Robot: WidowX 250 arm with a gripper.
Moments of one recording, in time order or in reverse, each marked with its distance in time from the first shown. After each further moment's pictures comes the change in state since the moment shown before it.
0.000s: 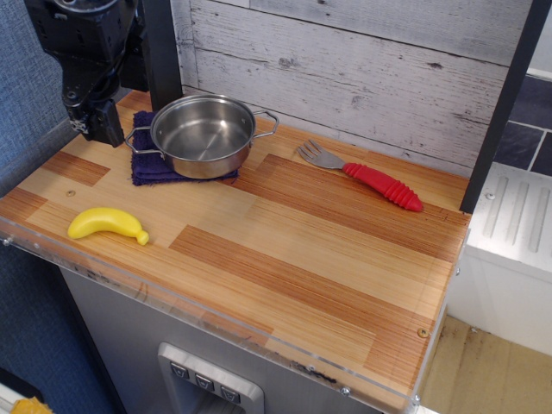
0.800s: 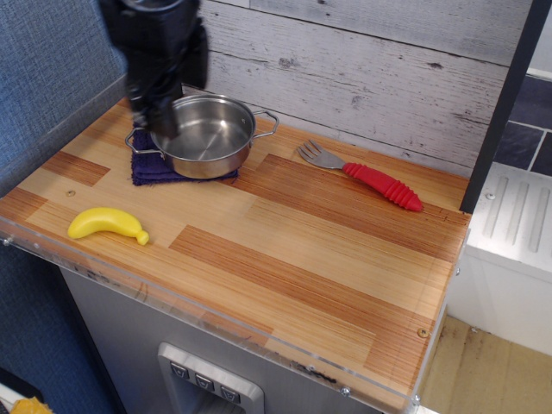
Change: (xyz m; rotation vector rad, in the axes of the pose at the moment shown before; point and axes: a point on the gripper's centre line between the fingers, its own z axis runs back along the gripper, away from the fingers) arm -0.045 -0.028 -0.006 -0.035 0.053 -0.137
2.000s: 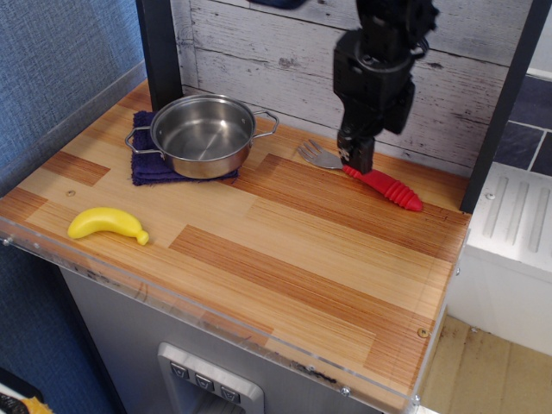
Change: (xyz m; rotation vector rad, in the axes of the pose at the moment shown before) arm -0.154 -0.065 -0.069 -0.008 0.160 -0.268
